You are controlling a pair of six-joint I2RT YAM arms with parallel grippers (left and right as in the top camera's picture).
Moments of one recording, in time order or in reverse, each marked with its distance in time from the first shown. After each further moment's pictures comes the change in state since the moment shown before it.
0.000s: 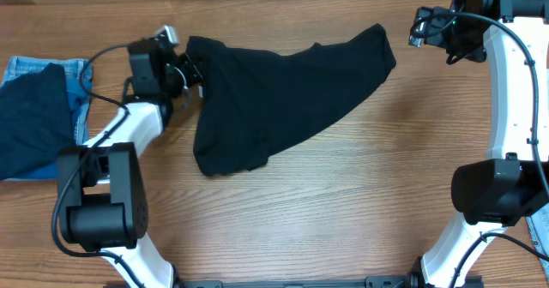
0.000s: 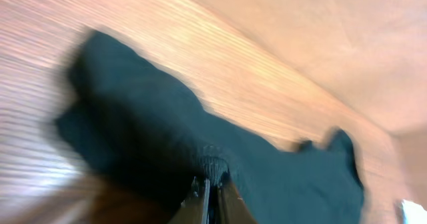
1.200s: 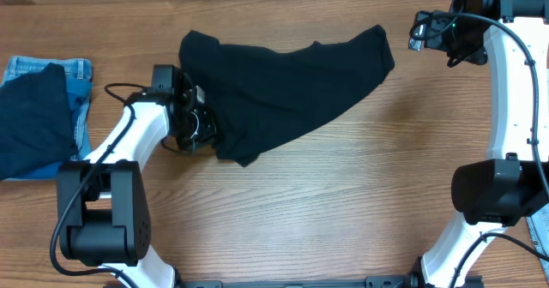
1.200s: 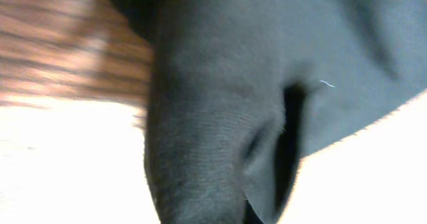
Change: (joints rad) left arm -0.079 -0.092 0.015 -0.894 0.056 0.161; right arm 0.000 0.000 0.000 -0.026 -0.001 -0.023
